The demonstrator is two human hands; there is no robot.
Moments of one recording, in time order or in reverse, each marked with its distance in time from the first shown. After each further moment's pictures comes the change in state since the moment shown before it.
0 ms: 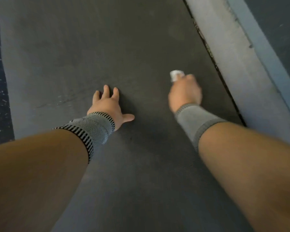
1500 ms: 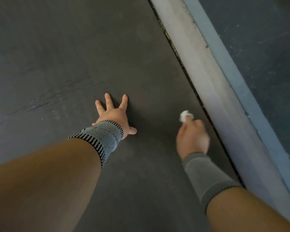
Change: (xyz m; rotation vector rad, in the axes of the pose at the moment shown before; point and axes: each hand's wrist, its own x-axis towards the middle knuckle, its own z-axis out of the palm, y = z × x) left_hand -0.041 0.081 0.020 -0.046 -0.114 0.067; right_hand -0.112 0.112 -0.034 -0.008 0.064 0.187
